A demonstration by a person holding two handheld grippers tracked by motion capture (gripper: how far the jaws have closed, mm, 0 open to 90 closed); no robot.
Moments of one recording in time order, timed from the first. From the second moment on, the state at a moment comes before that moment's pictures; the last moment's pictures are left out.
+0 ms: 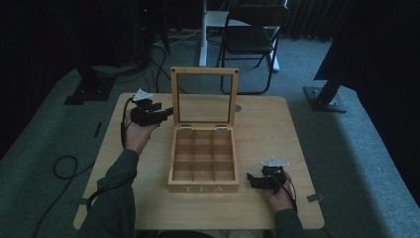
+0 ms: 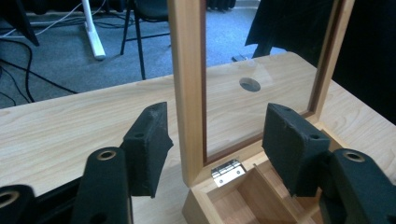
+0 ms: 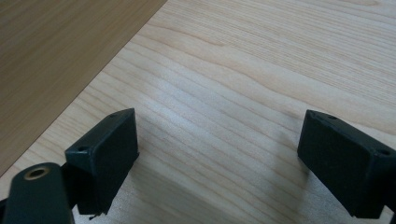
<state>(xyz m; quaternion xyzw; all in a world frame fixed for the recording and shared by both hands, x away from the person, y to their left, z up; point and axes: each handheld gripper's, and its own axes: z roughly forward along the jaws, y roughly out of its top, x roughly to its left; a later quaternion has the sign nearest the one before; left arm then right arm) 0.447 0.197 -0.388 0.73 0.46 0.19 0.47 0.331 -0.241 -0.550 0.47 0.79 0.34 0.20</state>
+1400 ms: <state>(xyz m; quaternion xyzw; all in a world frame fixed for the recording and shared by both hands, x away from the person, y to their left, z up) 0.524 0.154 -0.372 0.73 0.43 0.23 0.47 0.329 -0.241 -0.550 0.47 0.79 0.34 0.20</state>
